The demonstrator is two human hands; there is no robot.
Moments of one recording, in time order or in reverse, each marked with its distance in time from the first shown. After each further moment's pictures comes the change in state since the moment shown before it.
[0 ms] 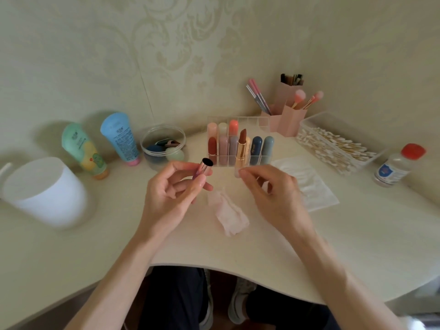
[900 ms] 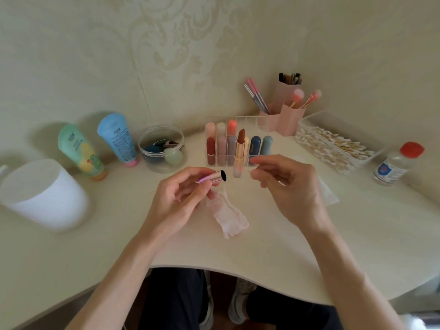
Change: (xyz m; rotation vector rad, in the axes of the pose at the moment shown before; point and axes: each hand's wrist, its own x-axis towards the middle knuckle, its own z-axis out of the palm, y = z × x) left_hand 0.002 -0.006 0.001 0.057 -0.182 -0.053; right_hand 0.006 -0.004 -0.026 0.339 0.013 0.035
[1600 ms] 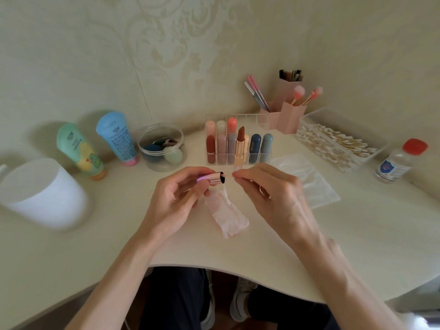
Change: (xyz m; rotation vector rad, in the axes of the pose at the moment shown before) left_hand 0.001 -0.006 -0.002 0.044 0.021 0.011; right_hand -0.010 0.012 0.015 -0.366 -0.045 -0.438
